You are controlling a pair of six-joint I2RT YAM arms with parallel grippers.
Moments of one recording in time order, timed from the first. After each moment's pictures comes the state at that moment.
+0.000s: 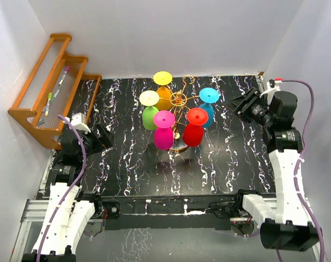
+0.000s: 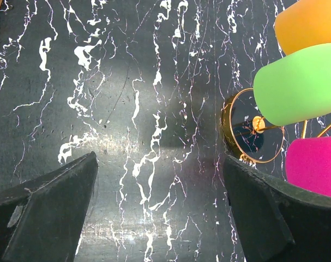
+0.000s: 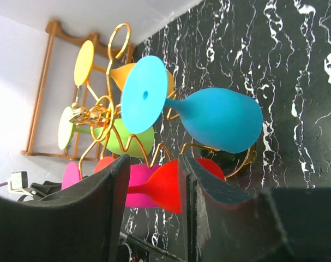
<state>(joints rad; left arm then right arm) -0.06 0.61 0.67 -0.53 0.11 -0.43 -0.10 0.91 1.14 -0.53 -0.50 0.74</state>
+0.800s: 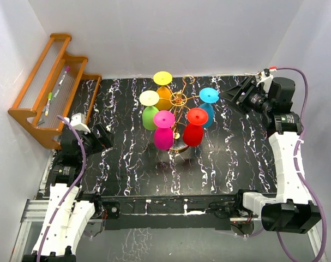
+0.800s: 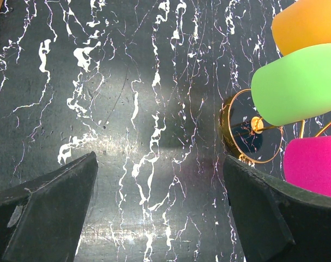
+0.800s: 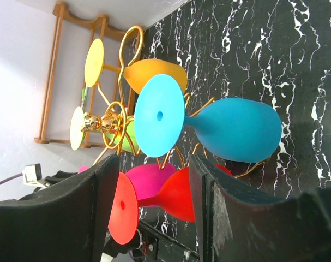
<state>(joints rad) -0.06 0.60 0.67 -0.53 0.11 -0.43 -0.10 1.11 1.29 -0.56 -0.61 0.72</state>
